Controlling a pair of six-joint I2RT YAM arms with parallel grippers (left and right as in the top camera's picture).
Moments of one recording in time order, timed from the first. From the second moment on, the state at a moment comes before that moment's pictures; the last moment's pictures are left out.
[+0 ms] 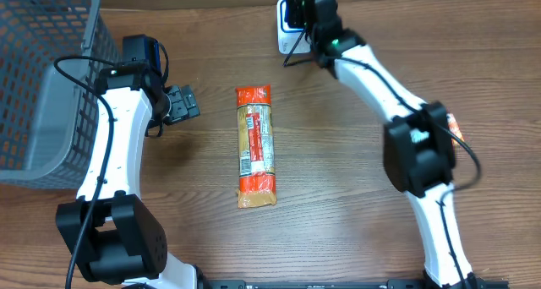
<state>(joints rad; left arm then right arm) 0.12 1.73 1.48 -1.07 -0.10 -0.28 0.43 2.37 2.14 -0.23 0.20 0.40</state>
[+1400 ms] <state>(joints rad) 0.12 1.73 1.48 -1.07 -0.10 -0.28 0.23 2.10 1.58 -1.11 0.08 0.36</state>
